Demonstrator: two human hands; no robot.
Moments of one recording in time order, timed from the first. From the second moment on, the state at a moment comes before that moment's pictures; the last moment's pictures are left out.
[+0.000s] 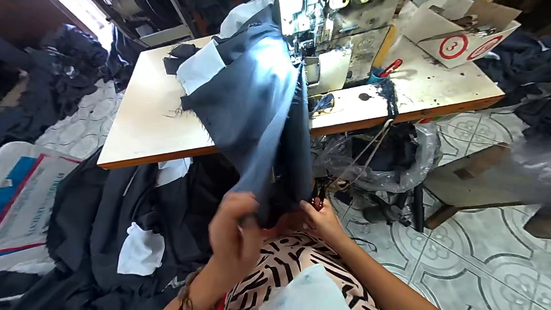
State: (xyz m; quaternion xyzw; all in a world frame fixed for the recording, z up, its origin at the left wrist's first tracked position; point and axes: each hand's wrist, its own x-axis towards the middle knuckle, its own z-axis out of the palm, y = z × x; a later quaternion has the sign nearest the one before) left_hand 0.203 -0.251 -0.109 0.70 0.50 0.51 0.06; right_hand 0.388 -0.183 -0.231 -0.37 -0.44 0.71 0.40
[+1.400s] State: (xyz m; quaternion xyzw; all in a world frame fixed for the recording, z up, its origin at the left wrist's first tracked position) left_hand 0.119 0.178 -0.016 0.67 0.73 -0.08 0.09; right_hand 0.357 -0.023 -0.205 -0.39 -0.57 0.48 0.54
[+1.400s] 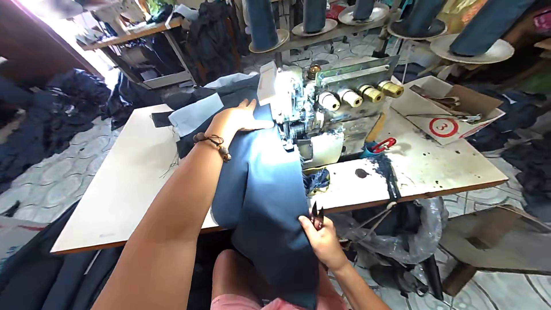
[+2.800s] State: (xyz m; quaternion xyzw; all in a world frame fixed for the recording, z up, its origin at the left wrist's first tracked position) left_hand 0.230 -0.229 -0.215 0.87 0.35 0.34 -0.01; right_hand 0.414 -0.218 -0.231 -0.41 -0.46 0.63 0.47
